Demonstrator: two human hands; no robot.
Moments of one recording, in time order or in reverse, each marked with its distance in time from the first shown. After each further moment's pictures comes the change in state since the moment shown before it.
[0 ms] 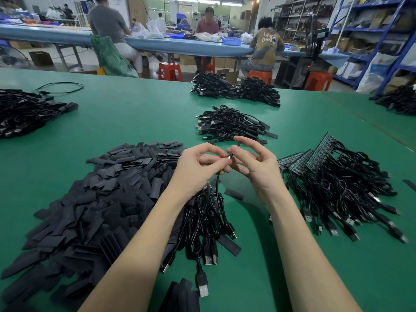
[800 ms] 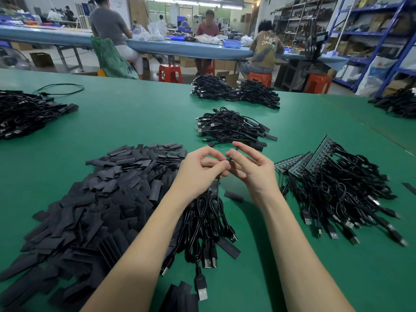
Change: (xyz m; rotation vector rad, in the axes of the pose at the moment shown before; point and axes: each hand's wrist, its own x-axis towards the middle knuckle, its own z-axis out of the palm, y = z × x) left_hand 0.003 -0.004 0.003 0.142 0.023 -0.098; right_hand 0.002 0.006 0.007 0.088 0.115 0.060
